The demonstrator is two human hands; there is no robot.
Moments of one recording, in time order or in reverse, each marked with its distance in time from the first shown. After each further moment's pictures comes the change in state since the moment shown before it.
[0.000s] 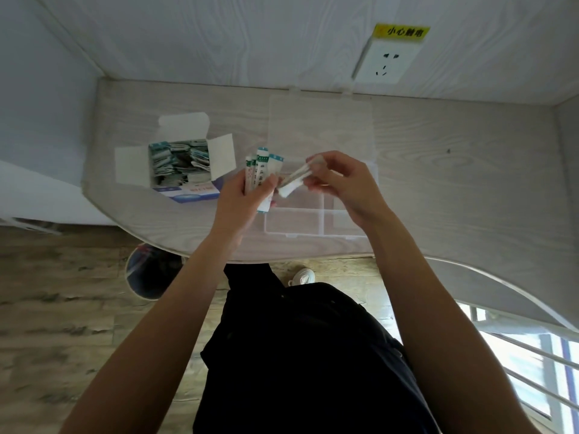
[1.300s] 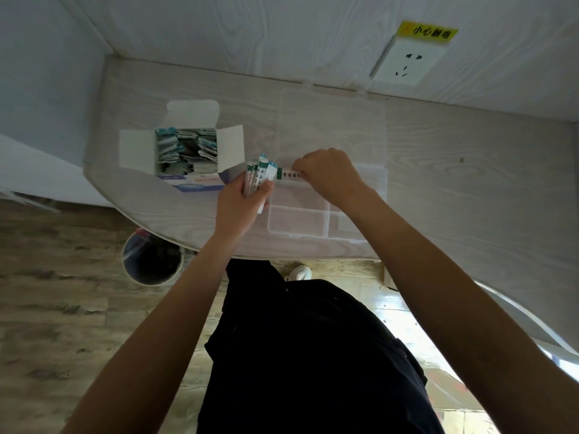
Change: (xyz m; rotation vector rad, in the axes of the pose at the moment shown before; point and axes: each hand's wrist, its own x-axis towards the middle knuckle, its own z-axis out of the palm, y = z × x) left_hand 0.003 -0.025 -0.006 0.359 0.175 0.043; right_hand 0.062 0.019 0.020 -1.773 -0.296 -0.506
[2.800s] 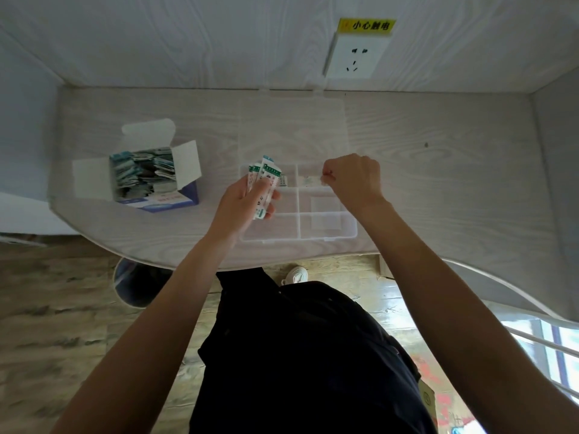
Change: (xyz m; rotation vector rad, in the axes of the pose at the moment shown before) left_hand -0.005 0.043 0.026 -0.305 -0.358 -0.089; right_hand -0.063 0.053 0.007 0.181 0.015 0.531
